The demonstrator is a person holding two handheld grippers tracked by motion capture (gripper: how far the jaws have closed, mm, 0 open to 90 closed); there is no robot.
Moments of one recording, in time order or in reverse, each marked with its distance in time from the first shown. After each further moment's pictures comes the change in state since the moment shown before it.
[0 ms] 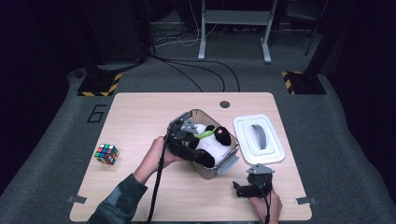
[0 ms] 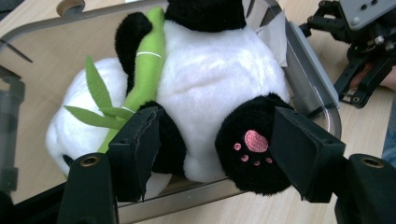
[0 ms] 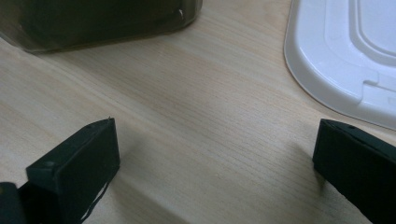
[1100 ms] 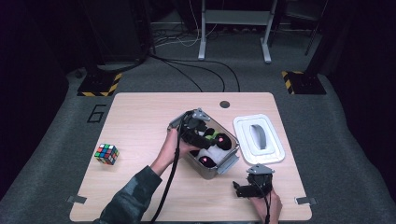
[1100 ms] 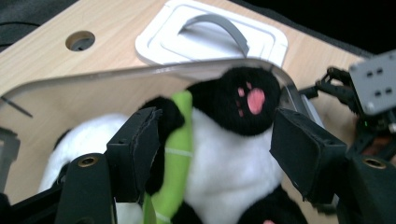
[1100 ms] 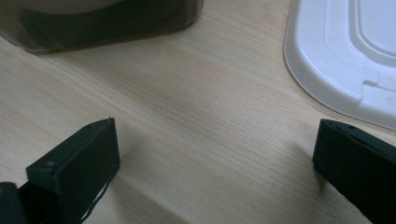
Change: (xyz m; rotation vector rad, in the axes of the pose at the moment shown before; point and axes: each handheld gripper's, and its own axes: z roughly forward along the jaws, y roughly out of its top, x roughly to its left) left arm 0.013 0.041 0.024 -0.118 0.008 -0.099; right arm 0.000 0.000 0.000 0.001 0.001 0.002
